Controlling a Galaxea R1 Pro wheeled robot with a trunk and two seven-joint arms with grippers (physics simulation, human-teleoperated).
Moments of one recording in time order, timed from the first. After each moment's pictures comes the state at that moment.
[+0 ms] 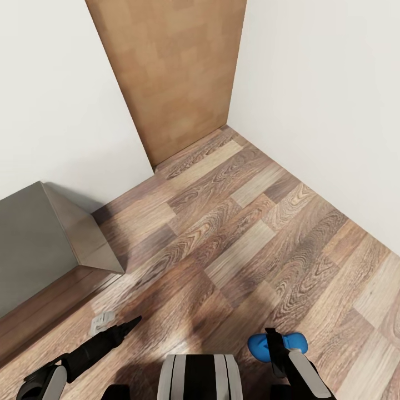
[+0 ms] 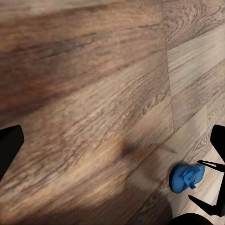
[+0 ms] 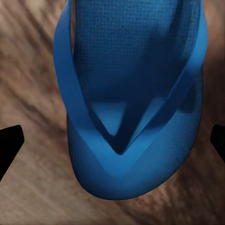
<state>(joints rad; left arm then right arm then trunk) -0.15 0.09 0.28 -1.21 0.42 0.53 -0.69 -0.33 0.00 -0.03 -0.79 -1.48 0.01 -0.38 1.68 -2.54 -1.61</state>
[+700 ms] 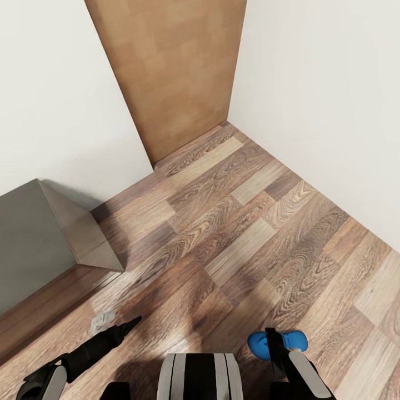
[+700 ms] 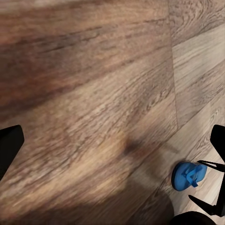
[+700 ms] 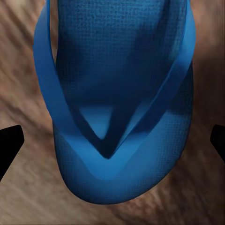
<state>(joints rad) -0.15 0.09 0.28 -1.21 0.42 0.53 -0.69 -0.33 0.00 -0.03 -0.79 -1.48 0.01 -0.38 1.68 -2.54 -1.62</state>
